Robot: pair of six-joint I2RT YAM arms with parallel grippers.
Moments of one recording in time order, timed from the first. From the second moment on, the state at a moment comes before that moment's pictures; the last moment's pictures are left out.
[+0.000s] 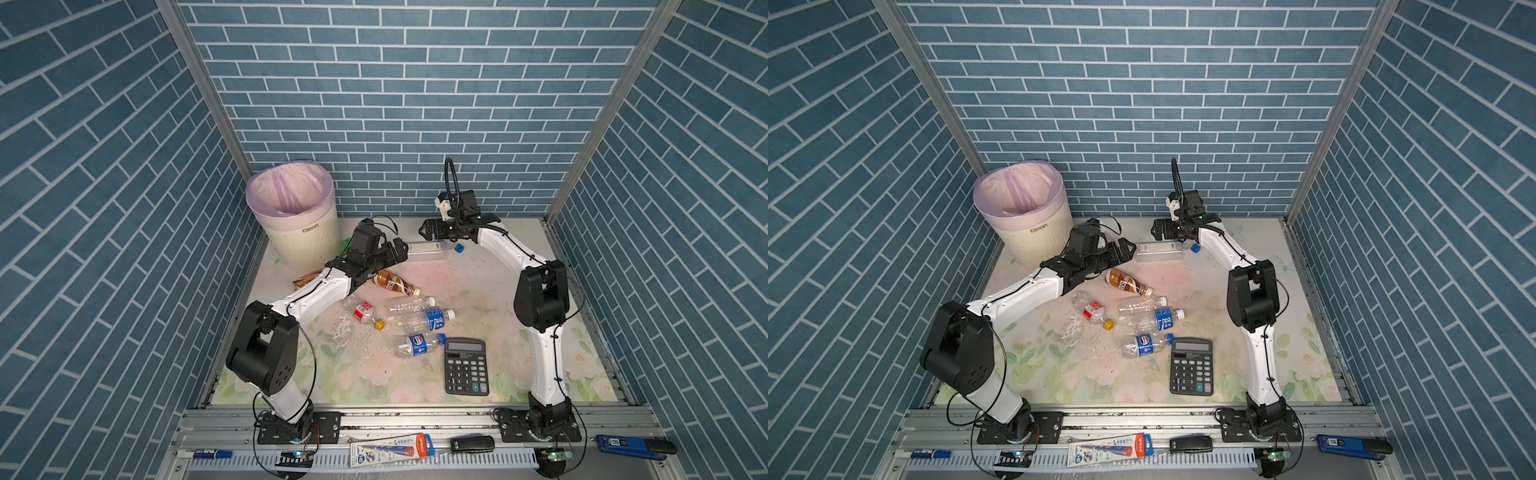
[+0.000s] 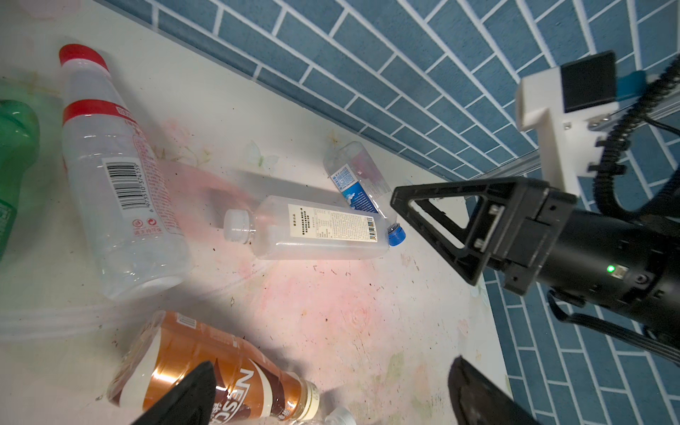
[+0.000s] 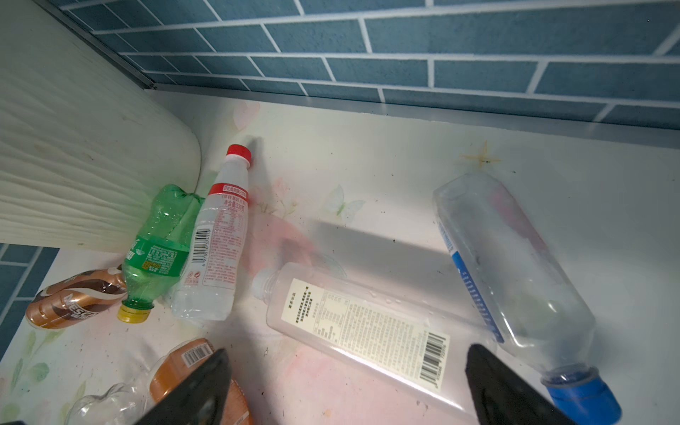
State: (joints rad) left arm -0.48 1.66 1.19 -0.09 0.12 -0.73; right arm 0.42 2.24 2.02 -0.55 -0.31 0.18
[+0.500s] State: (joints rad) left arm -0.48 1.68 1.19 -0.07 0.14 -0.73; right arm 0.46 2.41 2.17 -0.64 -0.33 0.15
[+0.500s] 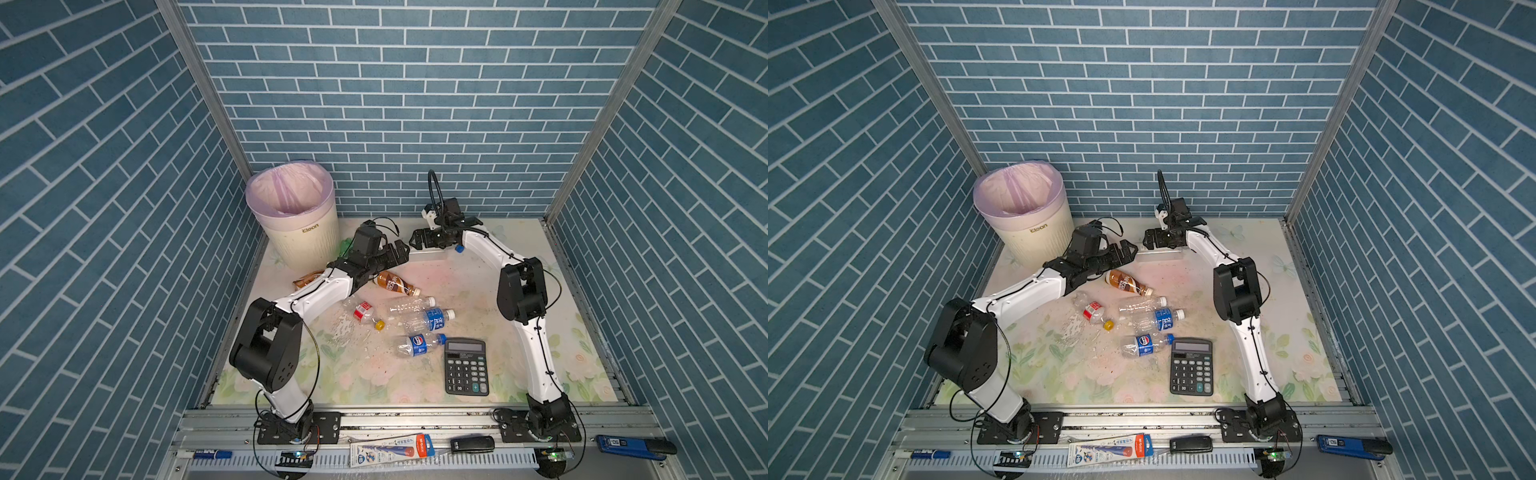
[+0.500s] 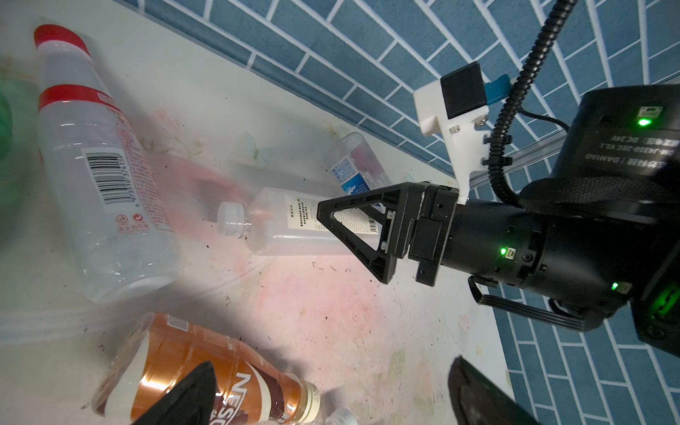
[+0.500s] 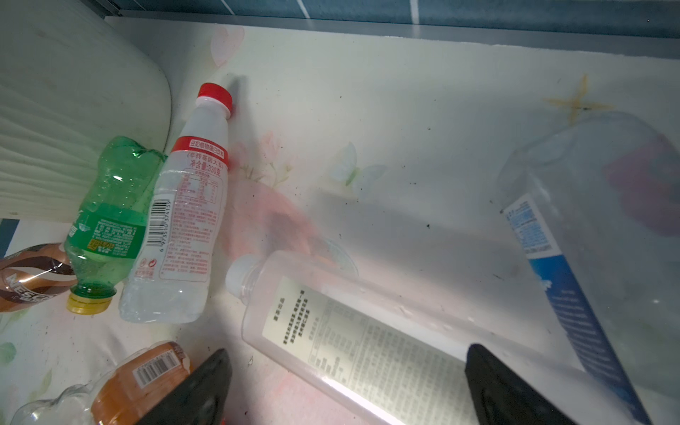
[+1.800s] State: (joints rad) left arm -0.48 1.68 1.19 -0.08 0.12 -0.71; right arm 0.46 2.44 2.21 -0.66 -0.31 0.13
